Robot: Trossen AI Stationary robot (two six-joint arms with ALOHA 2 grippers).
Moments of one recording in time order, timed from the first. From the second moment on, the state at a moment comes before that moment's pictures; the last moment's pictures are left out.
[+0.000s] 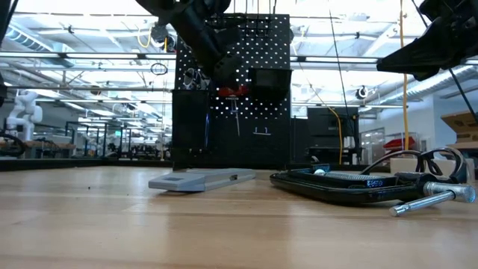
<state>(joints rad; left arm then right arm) 0.28 1.64 1.25 -0.26 -0.50 0.16 0.52 0.41 0.26 -0.17 0.75 0.20</state>
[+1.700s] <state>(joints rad) 0.22 1.56 1.26 -0.25 -0.59 0.18 0.52 0.41 0.26 -0.17 0.76 0.20</state>
